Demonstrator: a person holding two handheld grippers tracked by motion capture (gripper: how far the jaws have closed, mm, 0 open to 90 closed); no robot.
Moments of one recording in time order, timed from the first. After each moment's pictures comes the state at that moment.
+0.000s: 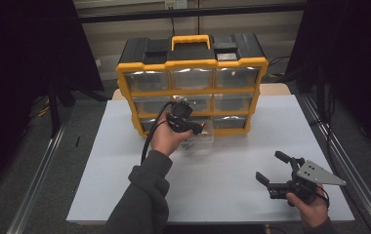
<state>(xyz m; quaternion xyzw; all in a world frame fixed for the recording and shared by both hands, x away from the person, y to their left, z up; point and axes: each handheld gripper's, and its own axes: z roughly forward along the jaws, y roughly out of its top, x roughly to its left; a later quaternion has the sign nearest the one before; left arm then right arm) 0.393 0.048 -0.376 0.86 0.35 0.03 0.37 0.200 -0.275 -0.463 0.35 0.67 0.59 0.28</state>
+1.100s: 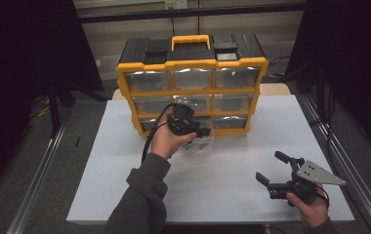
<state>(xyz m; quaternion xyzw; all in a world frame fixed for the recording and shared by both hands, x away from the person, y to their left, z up) 0.381 0.050 -0.377 0.85 0.31 0.03 0.42 0.200 -0.276 -0.464 0.35 0.67 0.59 0.28</state>
